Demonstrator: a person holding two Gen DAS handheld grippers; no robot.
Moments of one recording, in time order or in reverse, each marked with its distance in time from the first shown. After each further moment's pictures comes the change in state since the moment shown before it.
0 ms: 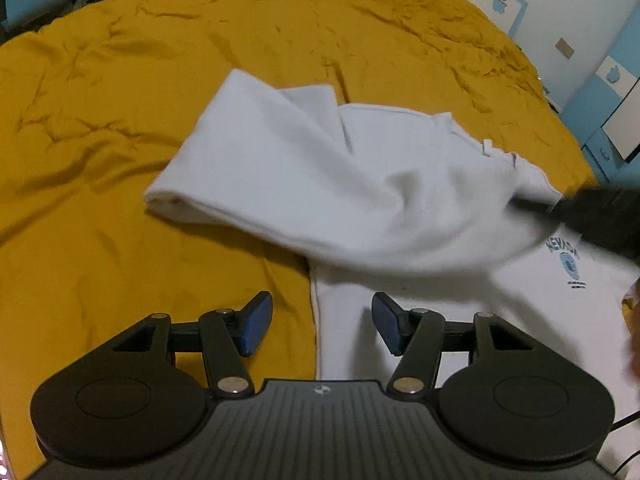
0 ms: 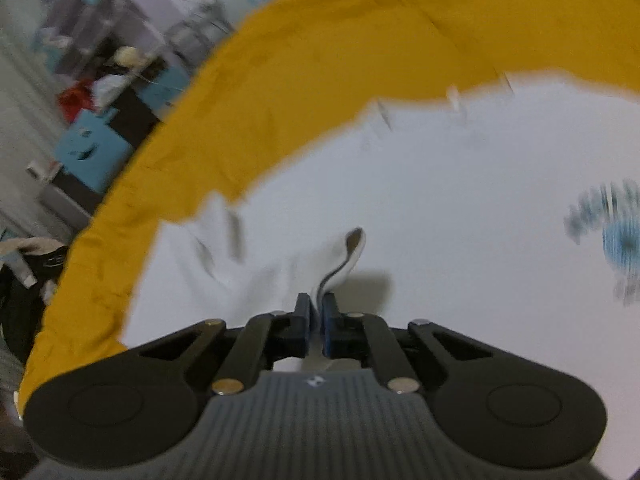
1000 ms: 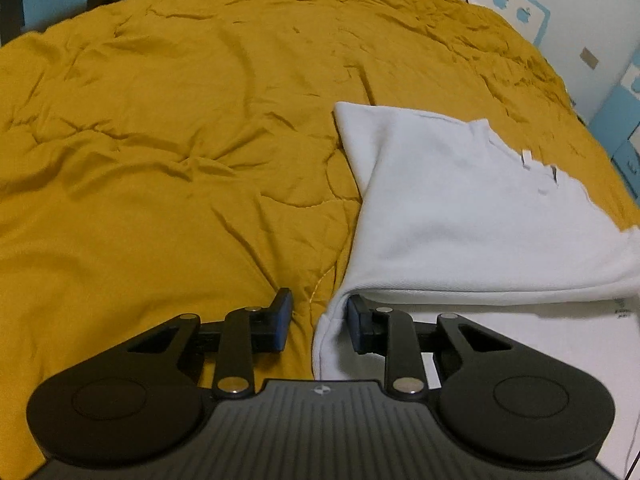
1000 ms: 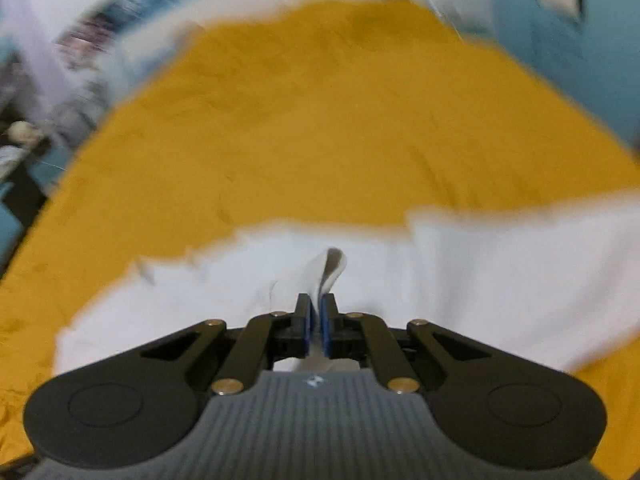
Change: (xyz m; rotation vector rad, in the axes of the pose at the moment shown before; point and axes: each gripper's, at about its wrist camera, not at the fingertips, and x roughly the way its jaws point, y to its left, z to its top) left arm 0.045 -0.002 0.007 -0.010 -0.054 0.086; right arm -0.113 -0.208 0.092 0.144 -0.131 -0.363
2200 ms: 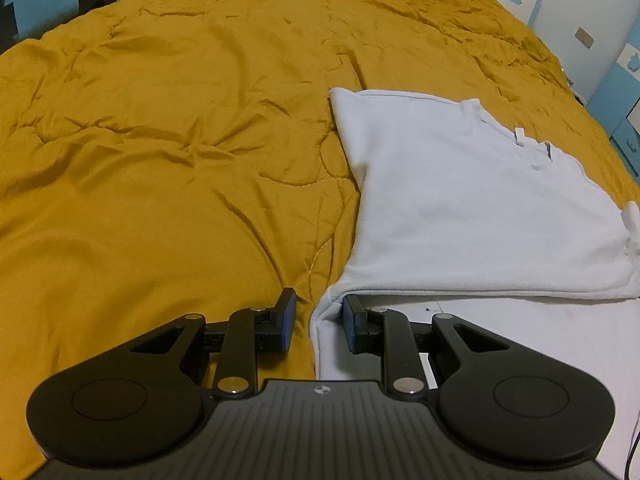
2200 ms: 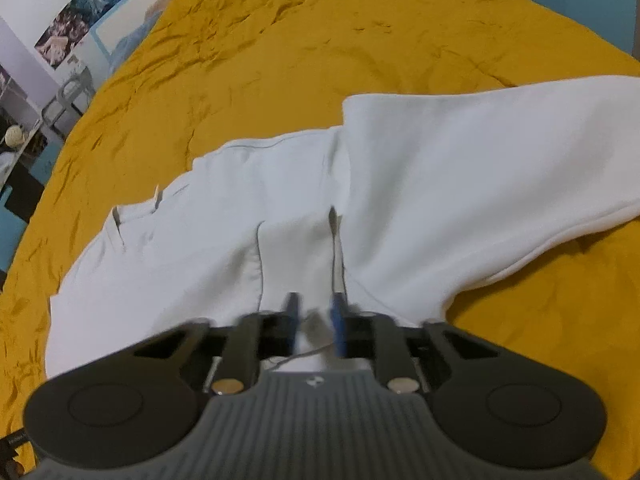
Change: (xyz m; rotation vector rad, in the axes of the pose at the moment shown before) left arm -0.007 -0.005 -0.006 0.041 0.037 0.007; right arm 0.005 -0.045 -0.050 0.054 0.087 0.057
